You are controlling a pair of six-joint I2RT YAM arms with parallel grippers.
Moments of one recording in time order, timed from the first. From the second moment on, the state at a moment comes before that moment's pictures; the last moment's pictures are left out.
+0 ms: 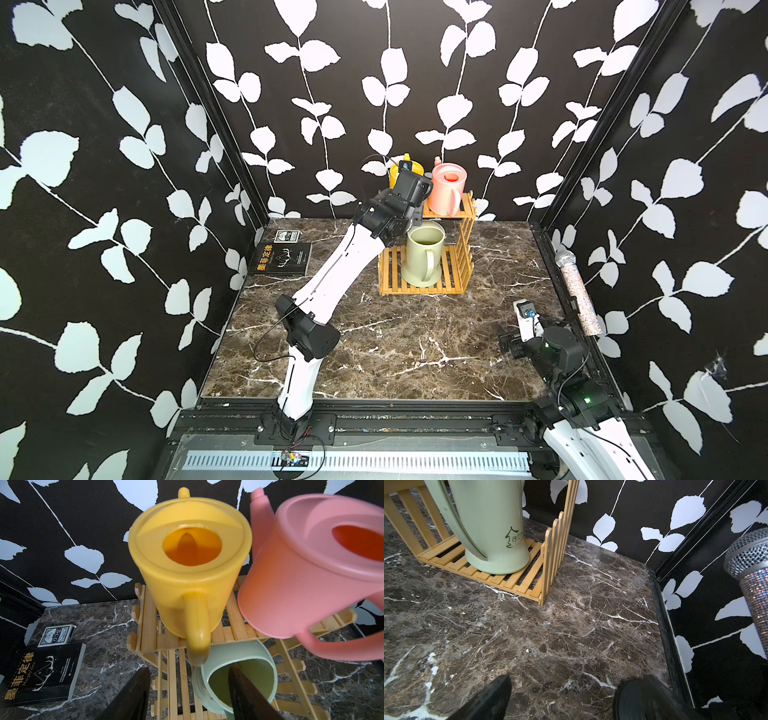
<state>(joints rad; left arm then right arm) -0.75 2.04 2.45 -0.98 -0.51 -0.31 0.32 0.32 0.41 -0.51 0.15 -0.19</state>
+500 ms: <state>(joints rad) -0.75 2.08 2.45 -0.90 -0.56 -0.29 0.32 0.32 0.41 -0.51 0.14 -0.19</state>
